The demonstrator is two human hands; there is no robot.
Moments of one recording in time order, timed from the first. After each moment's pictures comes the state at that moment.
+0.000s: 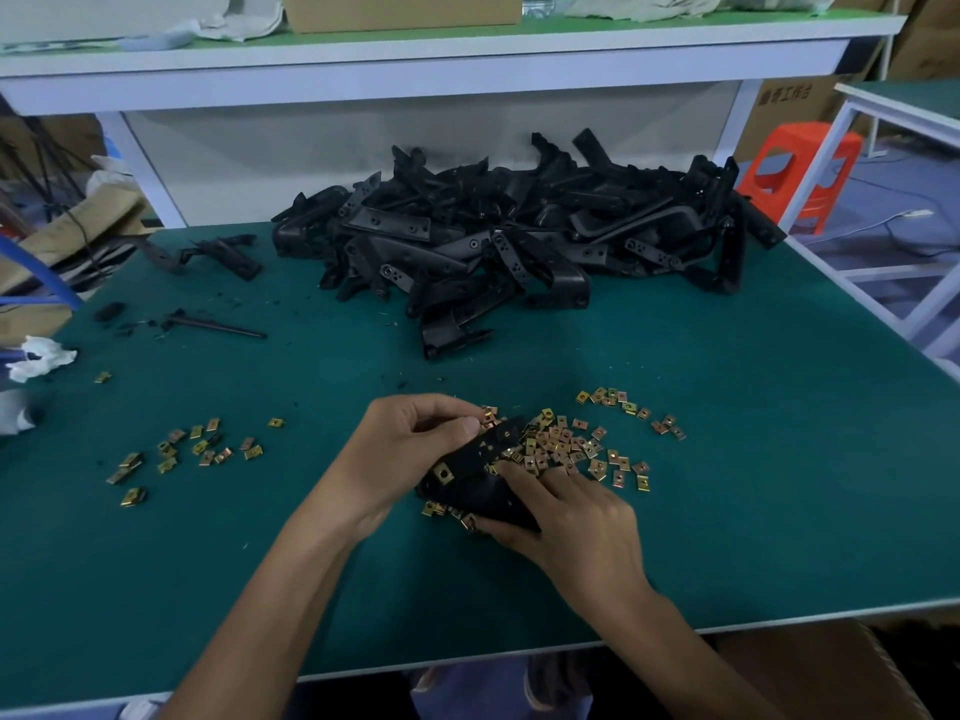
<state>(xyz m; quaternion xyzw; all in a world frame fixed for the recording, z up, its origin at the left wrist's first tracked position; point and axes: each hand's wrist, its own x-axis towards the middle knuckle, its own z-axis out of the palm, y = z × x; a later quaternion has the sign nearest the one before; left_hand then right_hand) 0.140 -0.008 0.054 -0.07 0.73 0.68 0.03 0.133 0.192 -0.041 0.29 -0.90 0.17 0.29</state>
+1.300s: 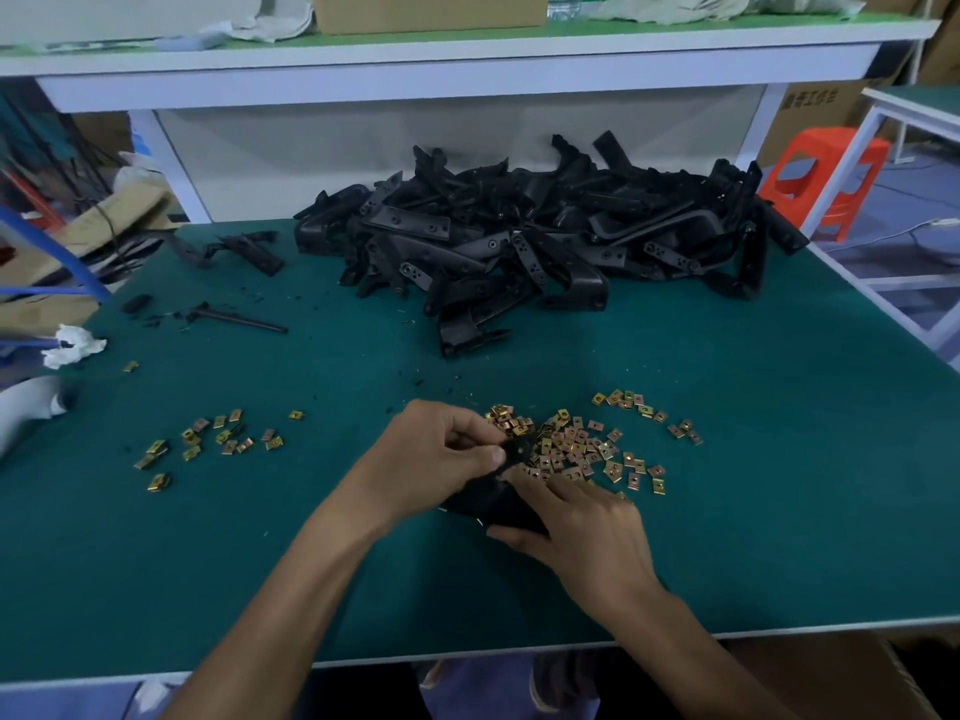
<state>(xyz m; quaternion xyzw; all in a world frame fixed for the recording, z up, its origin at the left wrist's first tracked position) 0.144 -0.010 0.056 -0.03 0.86 0.50 0.05 0.135 0.190 -0.035 0.32 -0.91 0.15 0.24</state>
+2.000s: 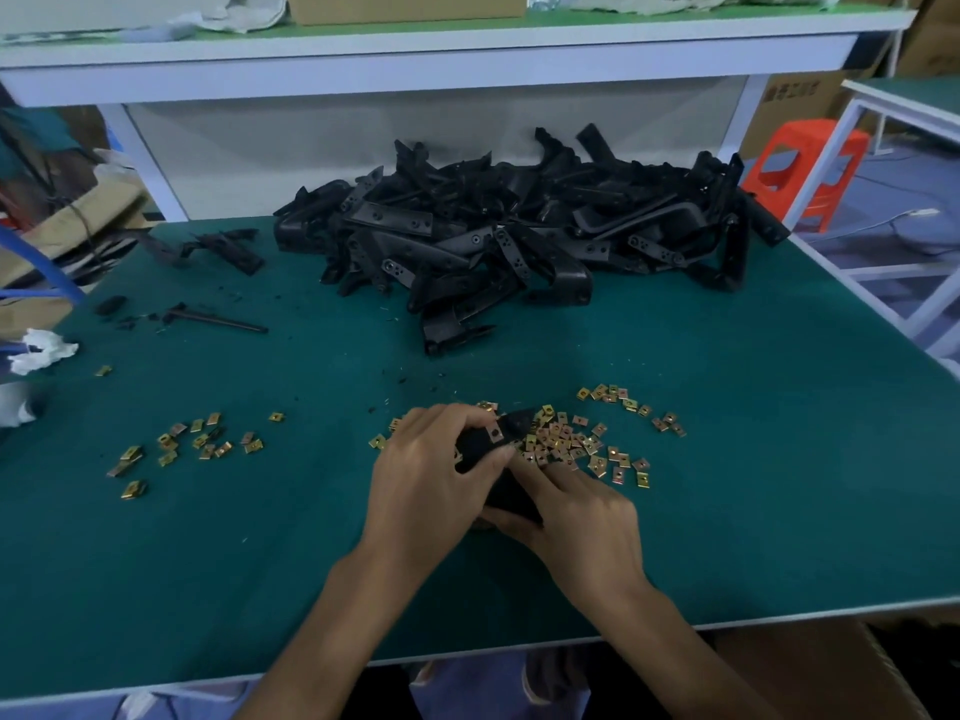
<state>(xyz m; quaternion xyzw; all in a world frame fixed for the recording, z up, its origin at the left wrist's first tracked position) 0.160 0.026 0.025 -0.01 0.91 0.34 -0.22 0.133 0.191 -0.036 0.26 -0.91 0.19 0.27</state>
